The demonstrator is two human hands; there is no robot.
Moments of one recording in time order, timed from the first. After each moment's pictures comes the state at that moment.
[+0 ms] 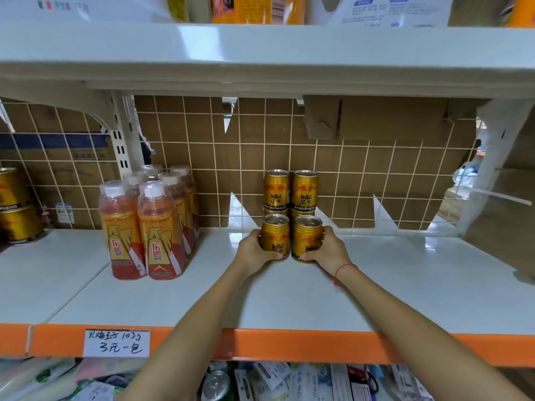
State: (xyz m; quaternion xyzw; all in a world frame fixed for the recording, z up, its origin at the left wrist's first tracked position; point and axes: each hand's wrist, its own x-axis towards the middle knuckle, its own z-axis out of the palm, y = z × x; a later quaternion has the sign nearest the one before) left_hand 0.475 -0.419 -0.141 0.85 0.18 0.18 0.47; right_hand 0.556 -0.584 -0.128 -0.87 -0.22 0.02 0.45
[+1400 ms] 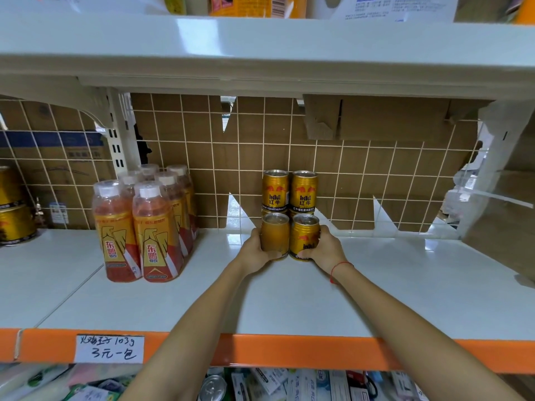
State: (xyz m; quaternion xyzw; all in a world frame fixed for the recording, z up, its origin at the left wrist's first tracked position) left_hand 0.494 -0.410 -0.150 0.84 0.14 0.14 0.50; right_hand 0.569 -0.576 -0.131 -0.87 -0.23 0.02 0.44
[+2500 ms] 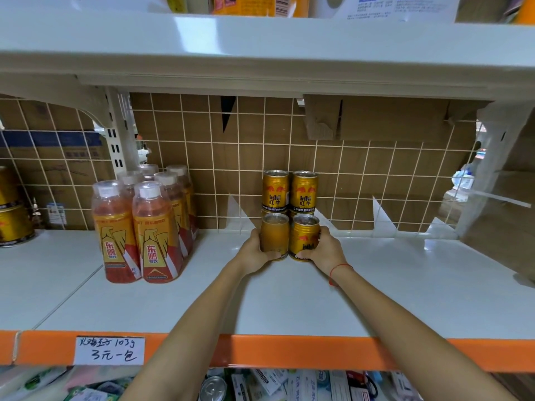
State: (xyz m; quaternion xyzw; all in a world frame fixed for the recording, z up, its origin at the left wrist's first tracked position) left_hand 0.486 -0.411 -0.143 0.85 0.15 0.11 0.50; right_hand 0.568 -0.573 -0.135 -0.87 -0.22 0.01 0.44
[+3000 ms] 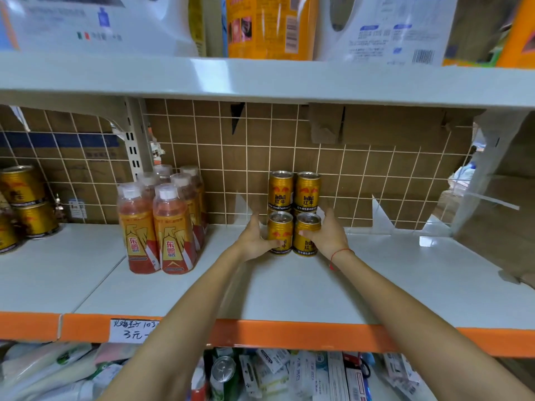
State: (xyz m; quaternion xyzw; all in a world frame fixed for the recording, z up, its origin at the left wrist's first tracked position) left_hand 0.451 -0.418 -0.096 0.86 0.16 0.12 0.46; right_hand 0.546 -0.575 -0.093 -0.85 -0.21 -0.03 0.47
